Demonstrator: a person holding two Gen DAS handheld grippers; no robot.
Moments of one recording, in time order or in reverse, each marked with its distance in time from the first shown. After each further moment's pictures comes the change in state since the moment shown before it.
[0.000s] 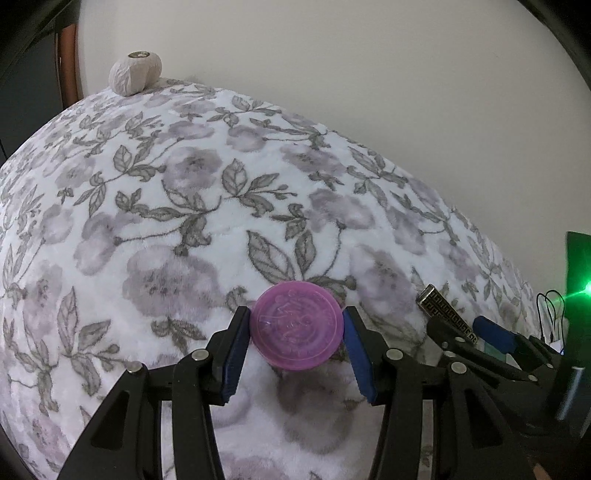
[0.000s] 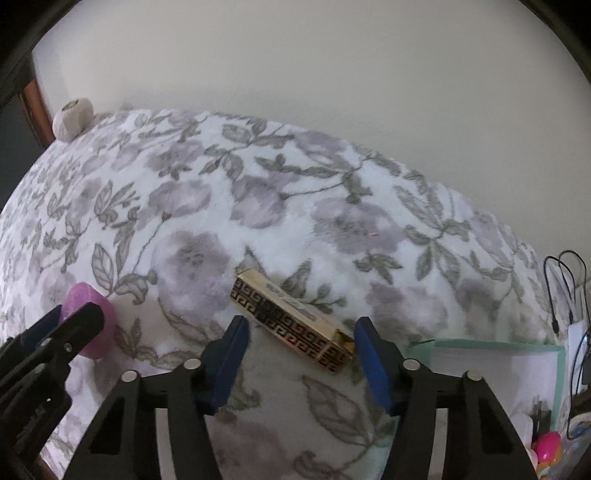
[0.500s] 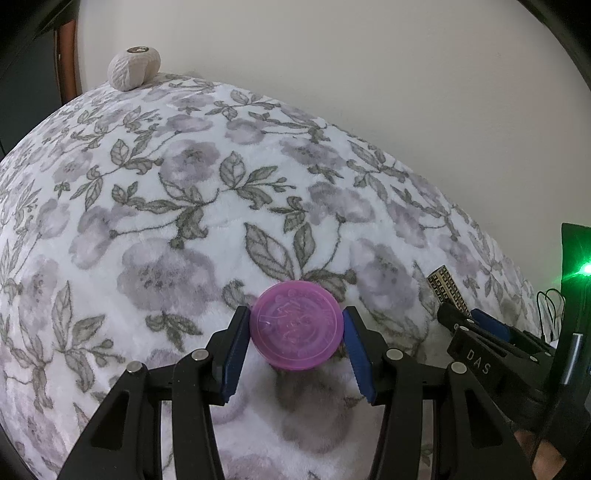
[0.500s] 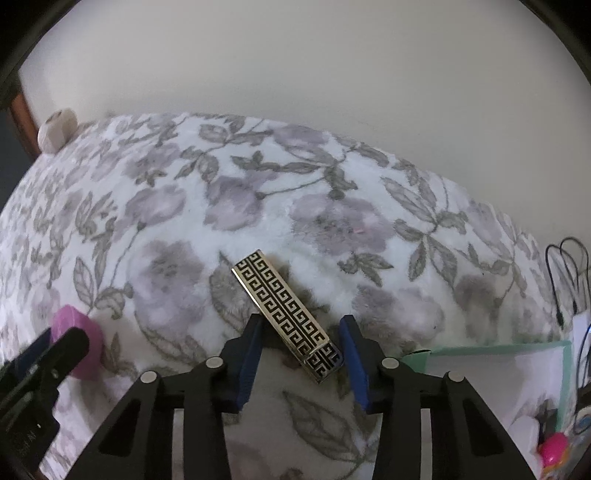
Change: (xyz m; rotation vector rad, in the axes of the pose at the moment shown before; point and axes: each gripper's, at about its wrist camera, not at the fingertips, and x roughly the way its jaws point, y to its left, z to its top) left arm 0.004 -0.001 -0.002 -0.002 0.011 -0.001; right arm 0.011 -0.016 0.003 0.077 0.004 0.000
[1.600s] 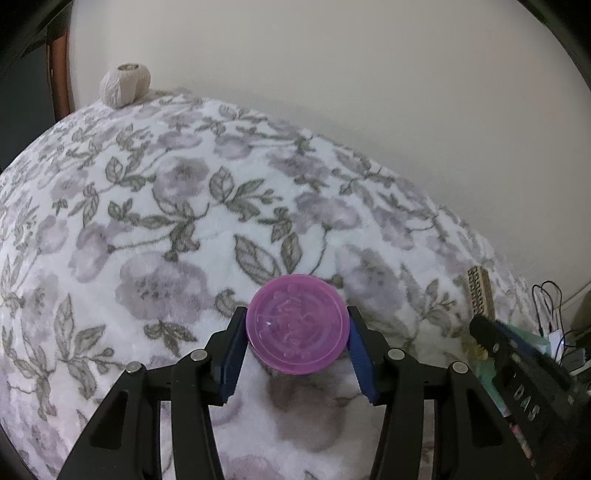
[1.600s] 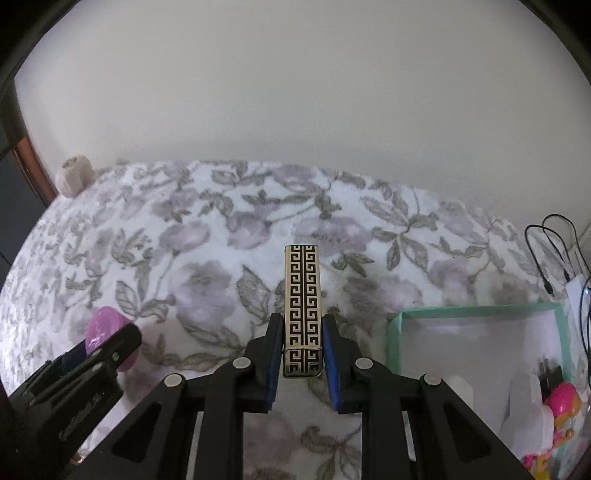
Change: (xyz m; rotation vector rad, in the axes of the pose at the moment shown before) left arm -0.016 -0.009 0.001 0.059 -0.050 -0.017; right arm -0.059 -0.007 -0.026 0.106 -0.156 0.050
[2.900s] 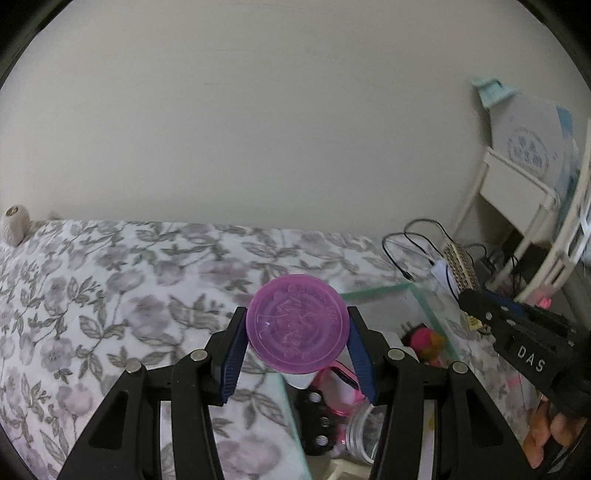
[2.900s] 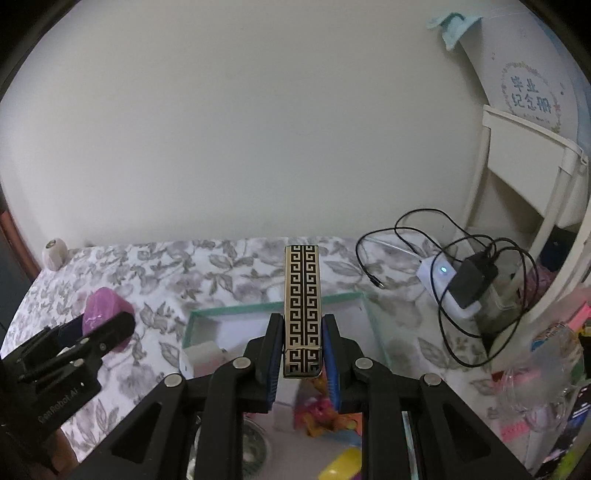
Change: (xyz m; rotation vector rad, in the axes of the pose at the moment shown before) left arm -0.097 -0.189 -0.060 0.446 -0.145 -0.288; right arm -0.150 -0.185 -0.040 0.171 -0.202 -0.118
